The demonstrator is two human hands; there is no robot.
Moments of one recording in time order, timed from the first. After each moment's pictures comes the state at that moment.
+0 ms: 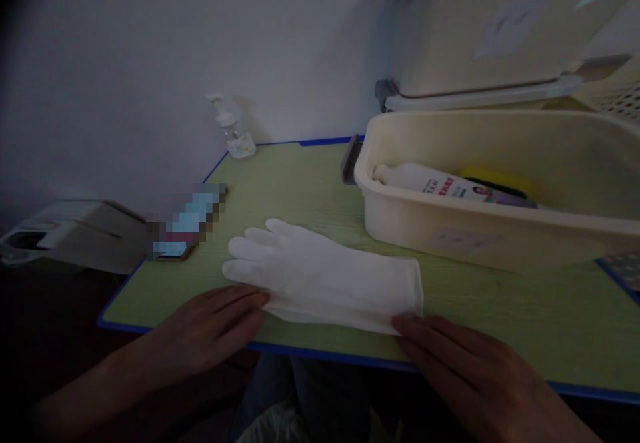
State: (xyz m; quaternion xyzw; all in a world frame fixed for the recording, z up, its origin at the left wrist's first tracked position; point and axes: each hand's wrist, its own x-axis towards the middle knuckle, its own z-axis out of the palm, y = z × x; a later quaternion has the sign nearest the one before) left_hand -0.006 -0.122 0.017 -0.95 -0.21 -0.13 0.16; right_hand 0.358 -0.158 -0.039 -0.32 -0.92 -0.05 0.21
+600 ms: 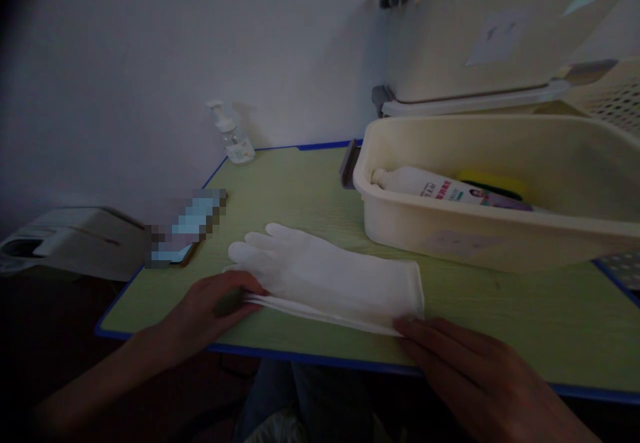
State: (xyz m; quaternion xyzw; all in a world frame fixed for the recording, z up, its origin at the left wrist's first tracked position) left_hand -0.020 -0.105 0.000 -0.87 -0.44 -0.19 -0.15; right_hand 0.356 -0.154 -0.038 -0.32 -0.92 -0.04 0.23
